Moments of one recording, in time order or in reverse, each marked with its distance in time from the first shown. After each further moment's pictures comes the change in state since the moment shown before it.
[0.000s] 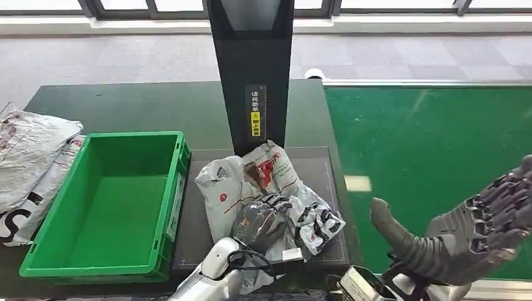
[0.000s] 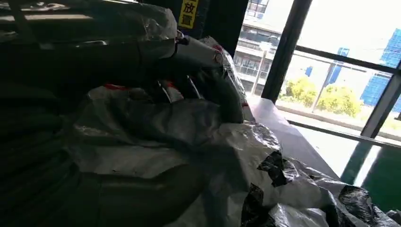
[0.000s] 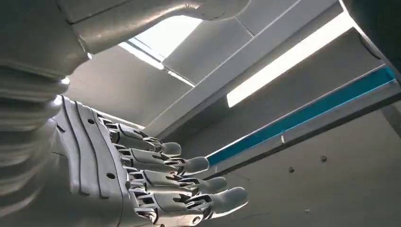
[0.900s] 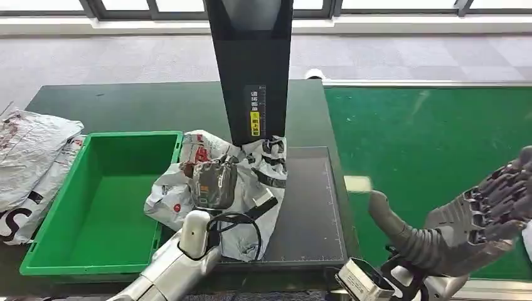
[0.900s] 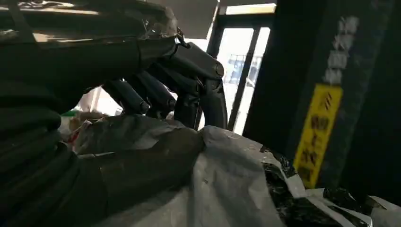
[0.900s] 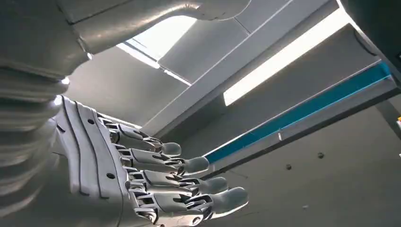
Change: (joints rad) left arm -0.075 0.248 -0.139 -0.384 -0.243 0.110 0.722; right arm -0.042 0.000 0.000 0.027 0.002 0.000 0.000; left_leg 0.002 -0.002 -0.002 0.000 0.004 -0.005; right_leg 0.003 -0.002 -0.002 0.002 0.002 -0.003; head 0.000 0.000
